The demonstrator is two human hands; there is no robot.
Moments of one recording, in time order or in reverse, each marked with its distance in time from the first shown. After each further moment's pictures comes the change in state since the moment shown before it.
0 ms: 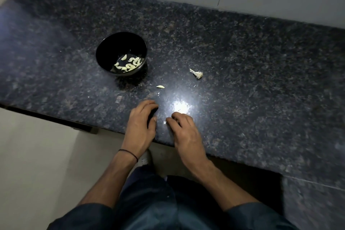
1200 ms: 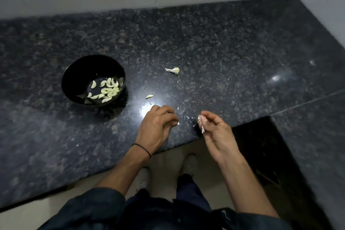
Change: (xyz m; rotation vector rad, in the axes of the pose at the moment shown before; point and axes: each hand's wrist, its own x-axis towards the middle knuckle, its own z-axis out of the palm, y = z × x) left_hand 0.066 -0.032 0.005 -0.239 -0.344 0.724; right_hand 0.002 -0.068 -0.029 1.442 0.910 1.149
